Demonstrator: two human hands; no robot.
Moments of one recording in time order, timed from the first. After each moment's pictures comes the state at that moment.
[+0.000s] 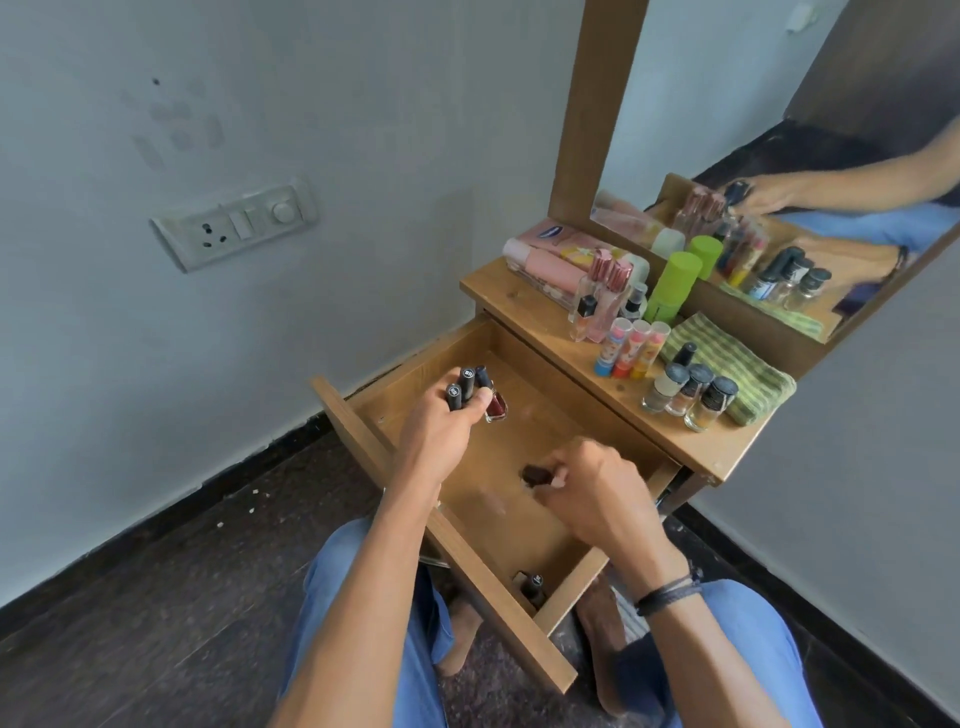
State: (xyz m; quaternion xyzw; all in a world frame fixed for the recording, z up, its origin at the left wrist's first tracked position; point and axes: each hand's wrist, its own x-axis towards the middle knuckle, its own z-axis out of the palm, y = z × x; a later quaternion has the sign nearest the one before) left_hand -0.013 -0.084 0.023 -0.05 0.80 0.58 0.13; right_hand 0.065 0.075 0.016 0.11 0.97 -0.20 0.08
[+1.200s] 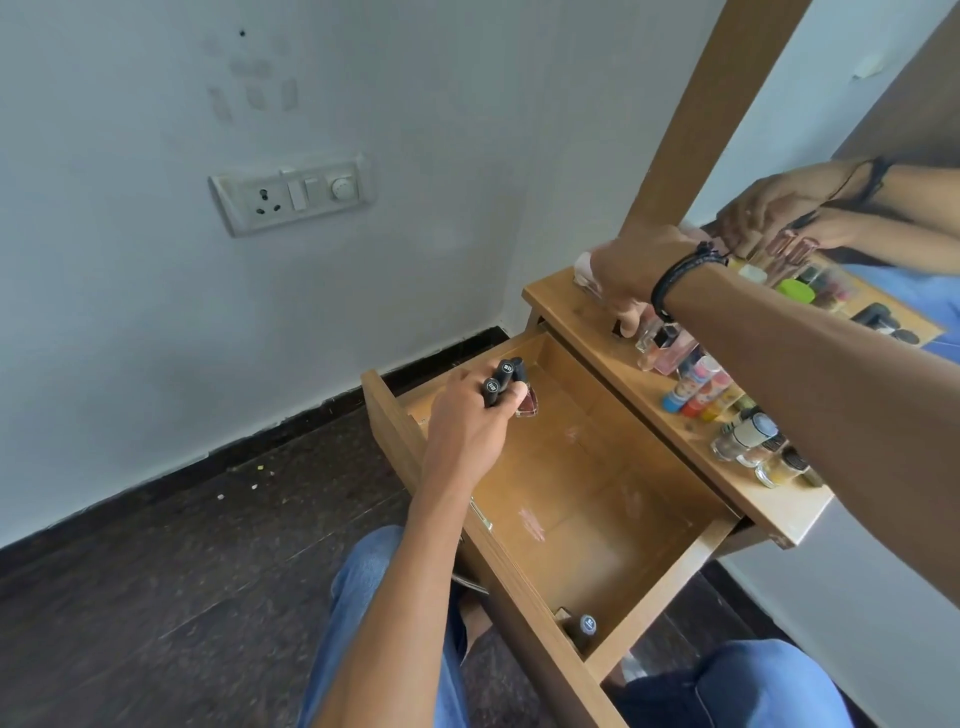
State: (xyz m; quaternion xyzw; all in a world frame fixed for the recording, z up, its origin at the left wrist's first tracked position) left_hand -0.044 -0.109 0.004 0.00 0.83 0.55 0.02; right_hand -0.154 0.057 0.146 0.01 0.93 0.30 0.20
